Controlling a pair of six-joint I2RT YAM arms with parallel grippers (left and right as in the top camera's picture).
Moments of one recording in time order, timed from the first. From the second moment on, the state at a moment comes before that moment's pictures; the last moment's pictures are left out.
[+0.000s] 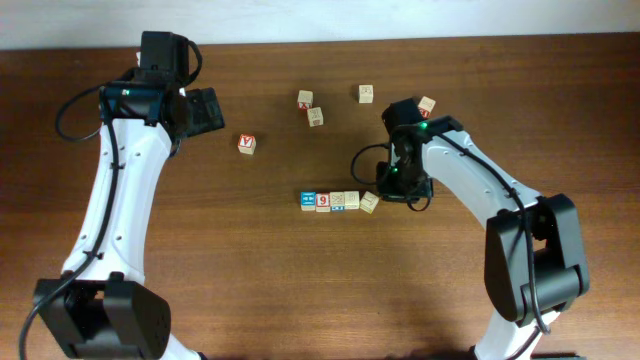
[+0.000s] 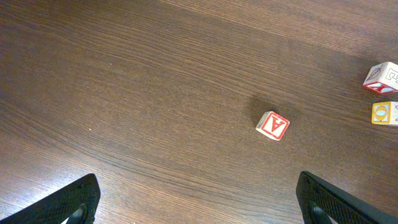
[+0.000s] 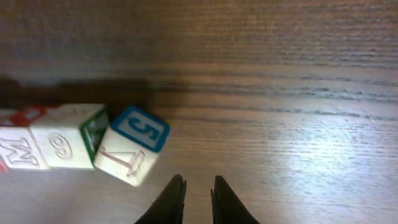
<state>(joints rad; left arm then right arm) -0.07 1.76 1.72 -1.05 -0.23 -0.32 0.31 1.93 1.38 -0.96 -0.12 0.39</state>
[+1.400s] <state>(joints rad) -0.07 1.76 1.72 -1.05 -0.23 -0.32 0.31 1.93 1.26 -0.68 -0.20 0.35</state>
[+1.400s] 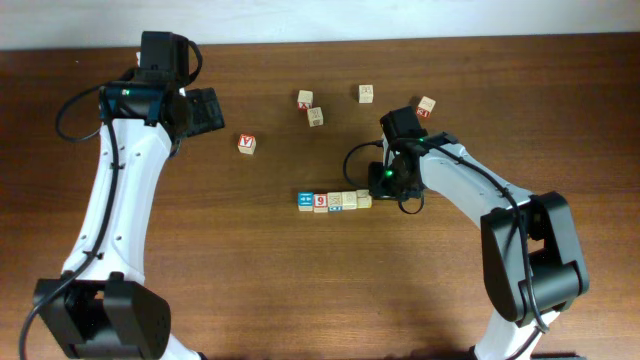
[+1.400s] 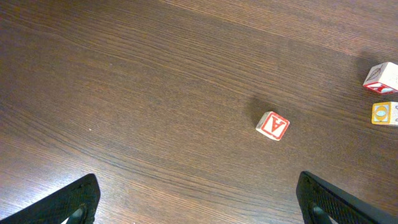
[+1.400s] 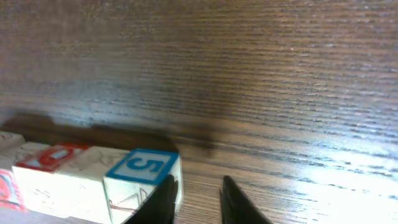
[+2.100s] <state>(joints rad) -0.07 1.76 1.72 -1.05 -0.23 -0.32 0.36 1.96 1.29 -0.56 -0.16 0.37</state>
